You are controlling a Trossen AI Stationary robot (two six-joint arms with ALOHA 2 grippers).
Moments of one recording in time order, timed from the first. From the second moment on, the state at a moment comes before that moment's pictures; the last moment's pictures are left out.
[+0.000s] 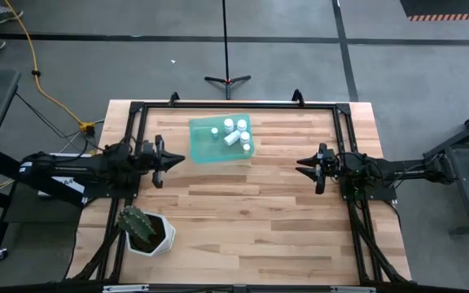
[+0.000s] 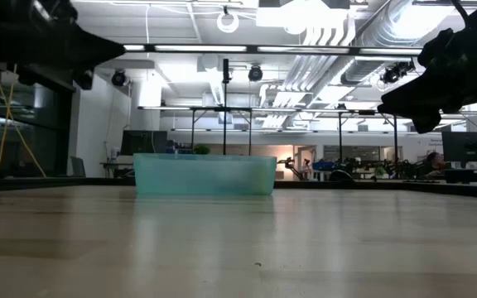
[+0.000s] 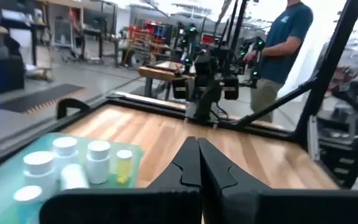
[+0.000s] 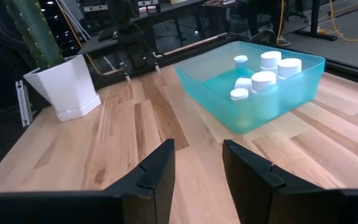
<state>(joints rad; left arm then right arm) 0.04 0.28 0.11 0.23 -0.10 -0.16 0.00 0.22 0.02 0.03 0.18 0.31</state>
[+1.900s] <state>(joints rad) -0.10 0.01 0.11 -0.05 -0.17 -0.08 0.00 0.01 0.02 0.10 -0.05 0.13</state>
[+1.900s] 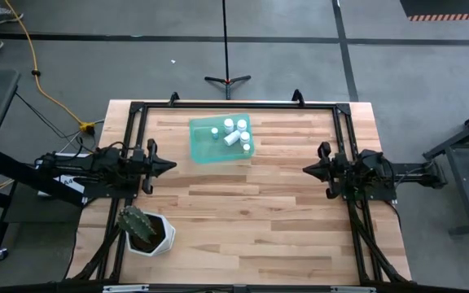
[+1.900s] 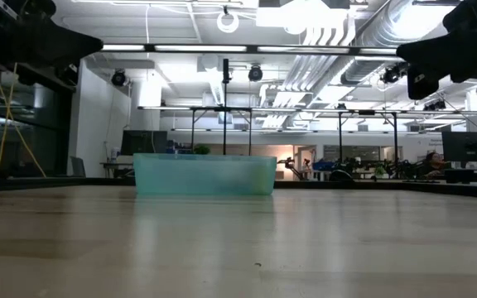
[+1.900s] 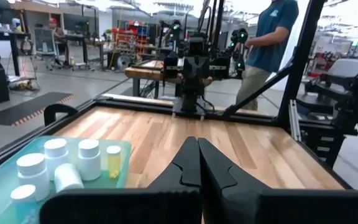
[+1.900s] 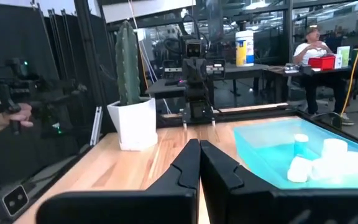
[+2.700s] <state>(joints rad) -0.10 0.01 0.12 -0.08 -0.19 -0.02 0.00 0.01 0.02 0.09 -0.05 0.04</state>
